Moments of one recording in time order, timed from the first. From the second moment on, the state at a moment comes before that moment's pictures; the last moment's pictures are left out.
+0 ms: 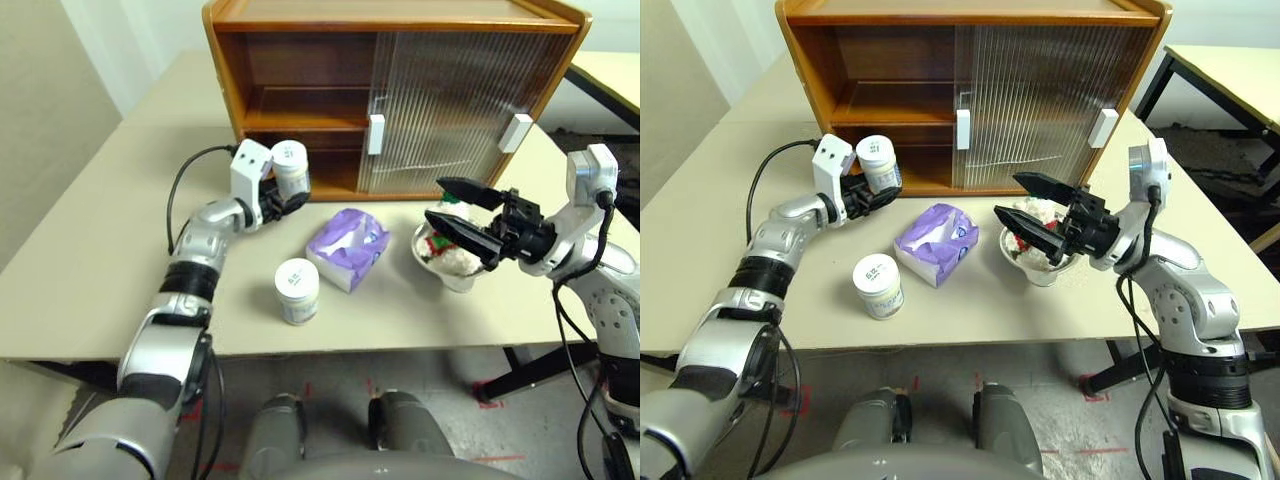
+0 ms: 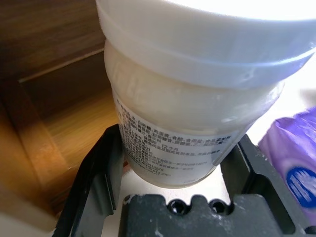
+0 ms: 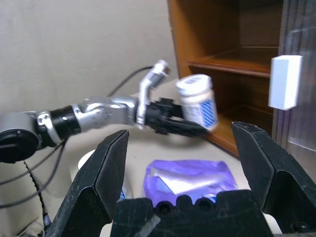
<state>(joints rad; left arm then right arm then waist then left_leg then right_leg) -0.80 0.30 -0.01 0.81 -0.10 0.16 -0.65 -0.22 -0.53 -0.18 -0.24 0.73 0.41 0.96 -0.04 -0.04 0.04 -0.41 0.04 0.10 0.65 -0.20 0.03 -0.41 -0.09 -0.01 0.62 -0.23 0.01</state>
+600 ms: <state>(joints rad) -1.01 0.21 0.00 1.24 -0.03 -0.02 -0.41 -0.19 -0.50 -0.15 -0.32 0.67 0.39 0.85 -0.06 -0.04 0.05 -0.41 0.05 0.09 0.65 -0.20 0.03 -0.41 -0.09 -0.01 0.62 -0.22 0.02</state>
